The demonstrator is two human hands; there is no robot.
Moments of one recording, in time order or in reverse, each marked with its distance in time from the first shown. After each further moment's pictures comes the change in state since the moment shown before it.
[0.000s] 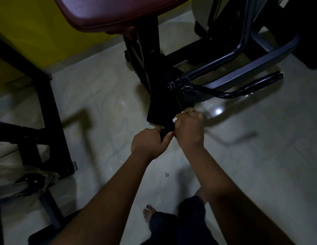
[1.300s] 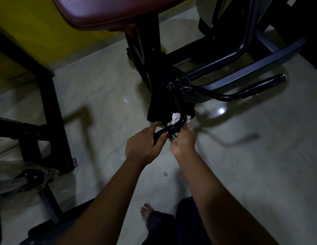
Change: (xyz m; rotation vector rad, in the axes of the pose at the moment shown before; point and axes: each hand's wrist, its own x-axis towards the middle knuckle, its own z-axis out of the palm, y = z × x) left_hand -0.007 0.000 0.004 -0.134 0.173 0.041; right_hand -0.003 -0.006 0.021 1.523 -0.002 1.158
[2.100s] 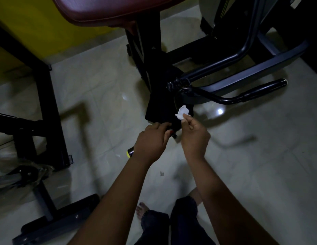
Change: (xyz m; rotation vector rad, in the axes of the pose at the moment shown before) left_hand 0.022 0.021 0.012 -0.034 -0.077 0.039; right_hand -0.004 -0.029 -0.023 -0.902 0.062 -0.872
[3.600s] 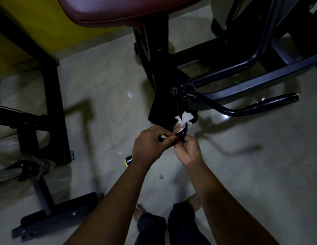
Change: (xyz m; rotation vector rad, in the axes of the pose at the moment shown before) left_hand 0.010 0.003 -0.005 -0.409 0.124 -0.167; right_hand 0.030 0.019 0.028 1.427 -0.347 1.028
